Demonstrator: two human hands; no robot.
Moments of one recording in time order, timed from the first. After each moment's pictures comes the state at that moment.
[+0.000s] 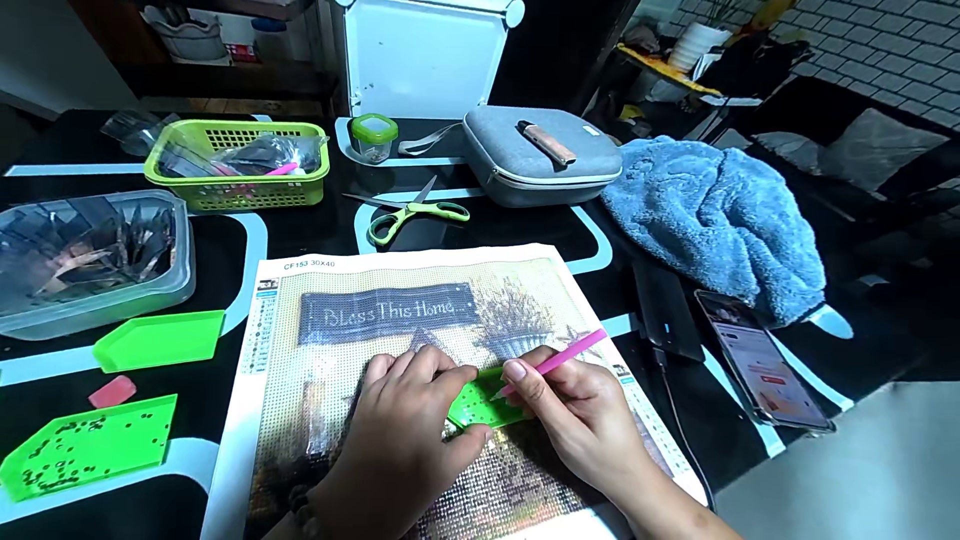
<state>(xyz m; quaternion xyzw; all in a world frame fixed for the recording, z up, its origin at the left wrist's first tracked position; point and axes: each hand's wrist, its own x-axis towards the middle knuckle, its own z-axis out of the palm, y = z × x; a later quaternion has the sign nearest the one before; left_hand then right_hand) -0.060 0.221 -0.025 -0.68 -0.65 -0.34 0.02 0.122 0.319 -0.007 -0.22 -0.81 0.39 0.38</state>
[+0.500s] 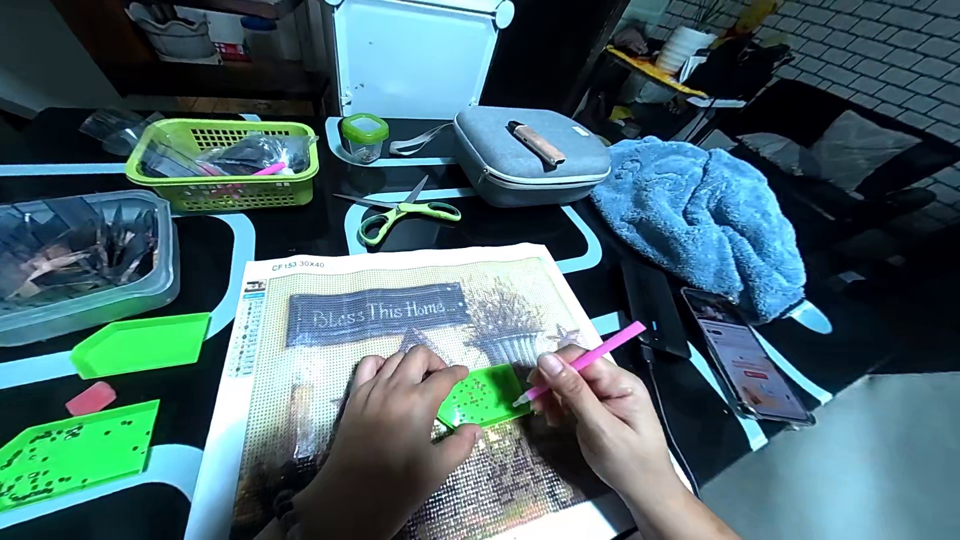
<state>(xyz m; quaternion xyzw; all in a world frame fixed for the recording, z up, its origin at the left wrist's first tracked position) -0.059 0.221 -0.026 -0.68 -0.65 -0.33 0.01 0.142 0.318 -0.004 -0.25 -0.73 0.48 0.42</state>
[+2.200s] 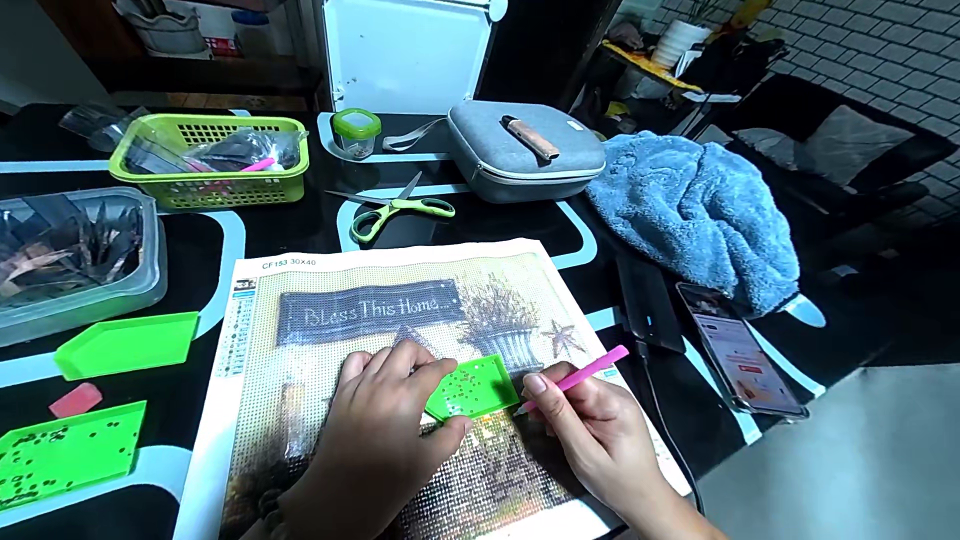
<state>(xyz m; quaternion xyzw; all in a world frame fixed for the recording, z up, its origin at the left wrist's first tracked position) -0.062 0.221 -0.025 -0.67 -0.67 -0.32 0.02 0.156 0.315 -0.019 -0.25 -0.81 0.35 0.39</state>
